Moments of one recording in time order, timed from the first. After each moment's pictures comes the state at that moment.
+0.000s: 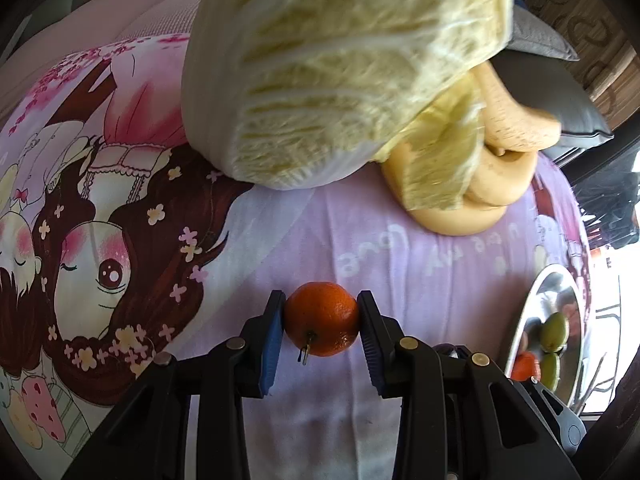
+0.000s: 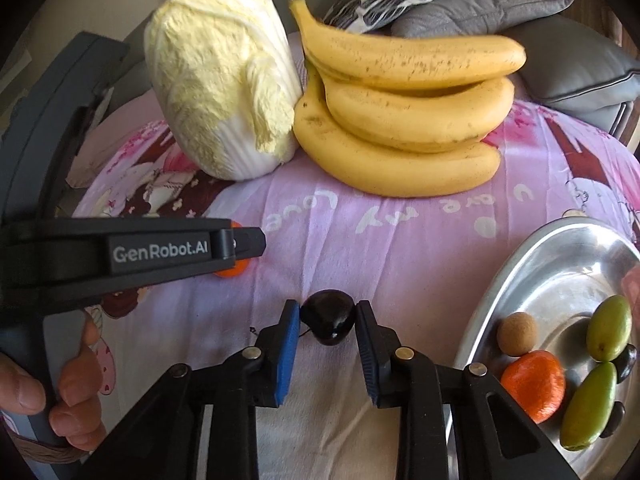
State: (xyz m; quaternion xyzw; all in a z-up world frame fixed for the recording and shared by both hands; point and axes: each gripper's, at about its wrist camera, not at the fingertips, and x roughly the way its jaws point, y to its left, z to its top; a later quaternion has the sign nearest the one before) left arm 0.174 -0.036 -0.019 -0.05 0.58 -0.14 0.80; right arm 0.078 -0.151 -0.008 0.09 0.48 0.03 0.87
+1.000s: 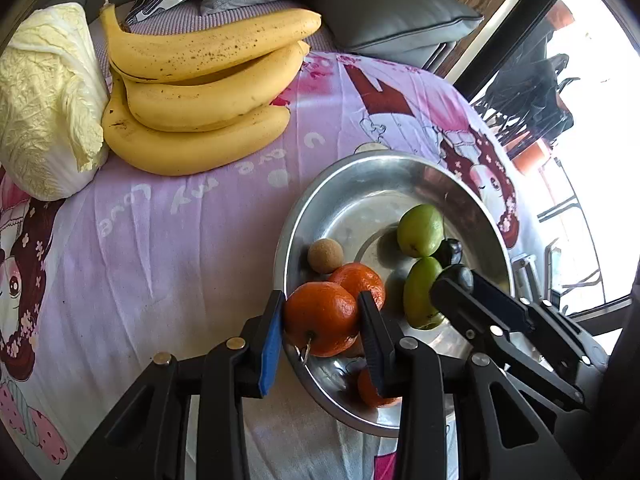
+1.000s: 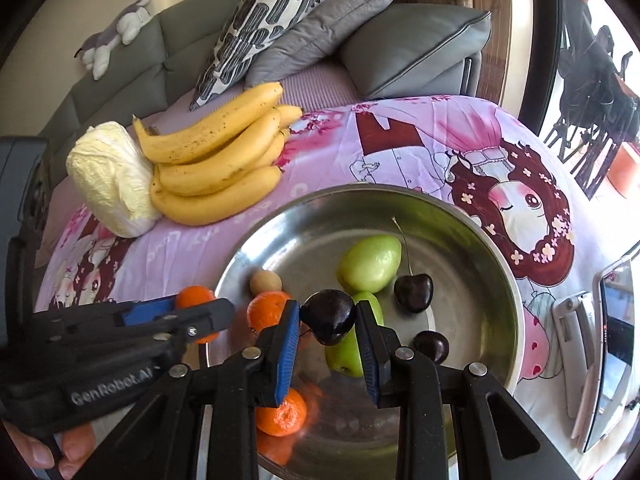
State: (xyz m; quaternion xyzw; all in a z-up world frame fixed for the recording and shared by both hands) left arm 0.077 -0.164 0.013 0.05 0.57 -0.29 0.77; right arm -0.024 -0.283 0.038 0.15 0.45 -0.12 0.87
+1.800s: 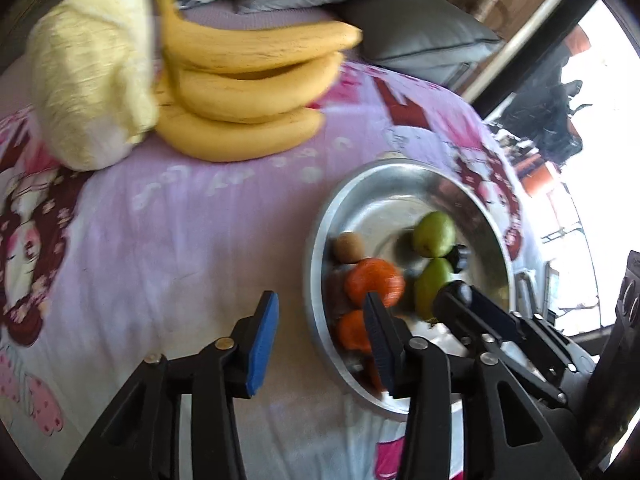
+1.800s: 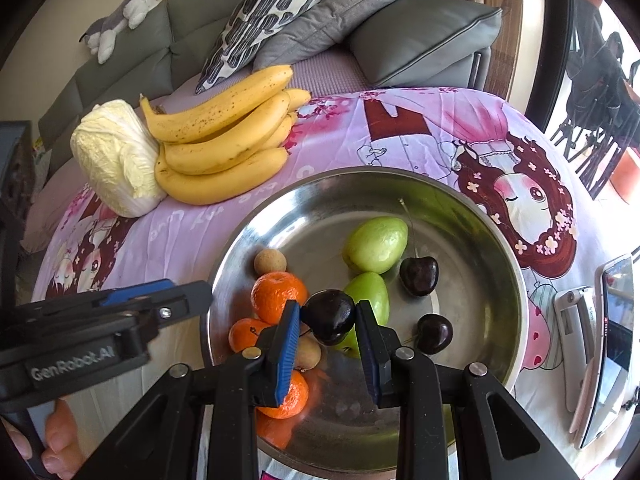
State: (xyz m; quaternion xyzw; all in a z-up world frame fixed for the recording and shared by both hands) left arm 0.072 -0.133 0.018 0.02 0.57 -0.25 0.79; right arm -0.028 -0.274 0.032 0.14 0.47 -0.10 0.87
